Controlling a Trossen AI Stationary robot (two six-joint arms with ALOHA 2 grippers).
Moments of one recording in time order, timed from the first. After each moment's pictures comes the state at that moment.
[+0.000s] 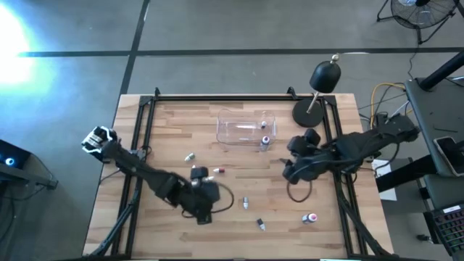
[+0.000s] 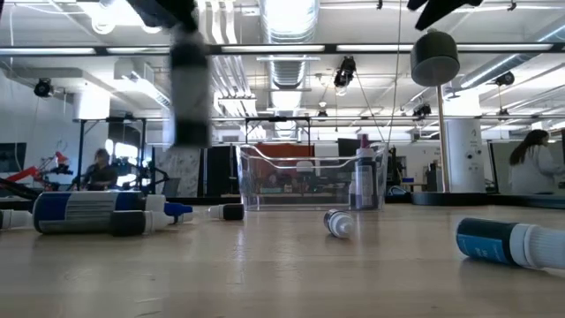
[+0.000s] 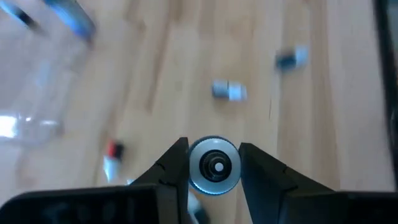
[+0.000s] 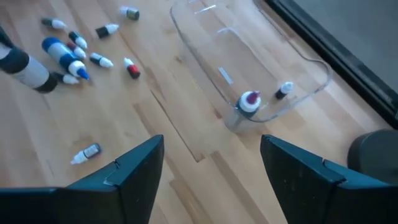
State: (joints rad) left arm -0.50 1.60 1.37 -0.74 -0.41 -0.53; right arm 0.41 1.27 1.34 -1.18 0.61 0.87
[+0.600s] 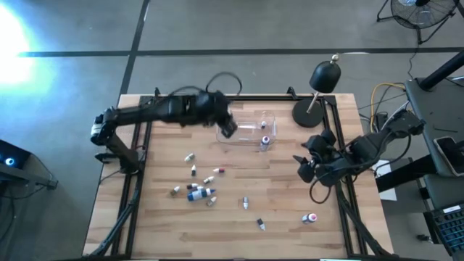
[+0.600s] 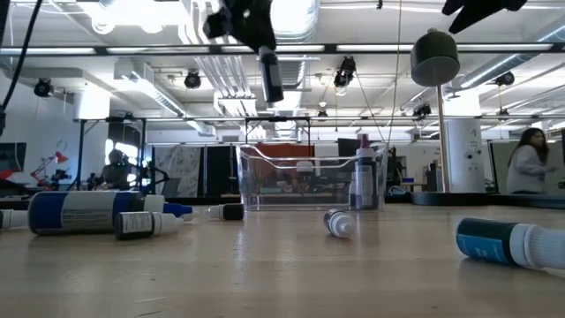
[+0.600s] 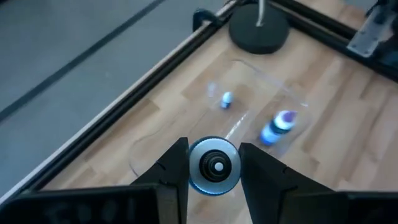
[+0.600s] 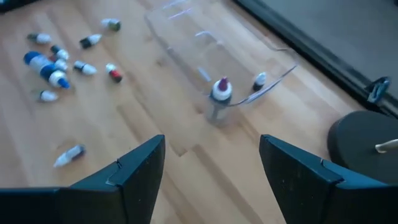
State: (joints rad) left arm 0.16 1.60 1.72 -0.89 -0.37 -0.40; right arm 0.54 1.12 1.19 -1.25 0.76 1.07
